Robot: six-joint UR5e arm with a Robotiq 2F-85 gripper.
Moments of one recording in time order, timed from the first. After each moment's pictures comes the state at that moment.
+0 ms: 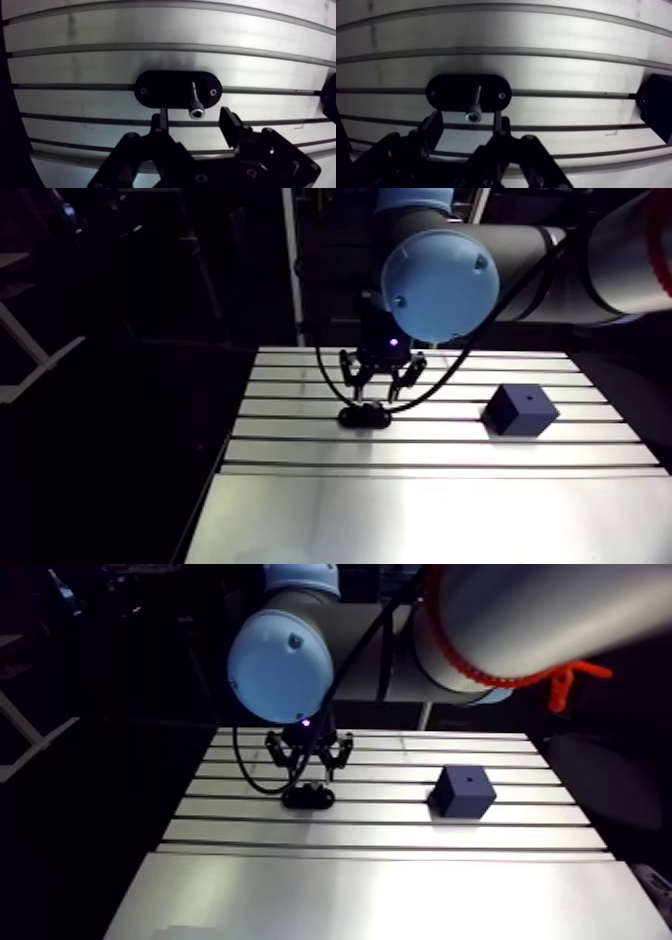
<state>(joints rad) -0.01 -1.27 1.96 -2.23 -1.55 -1.61</state>
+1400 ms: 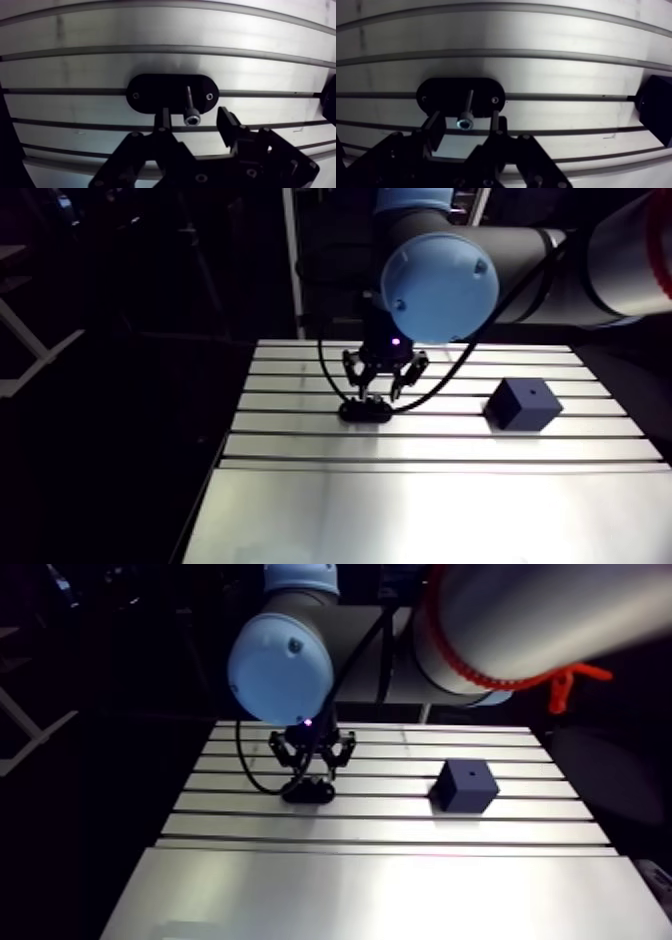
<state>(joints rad) -0.01 -1.25 1.97 -2.26 -1.57 -1.60</state>
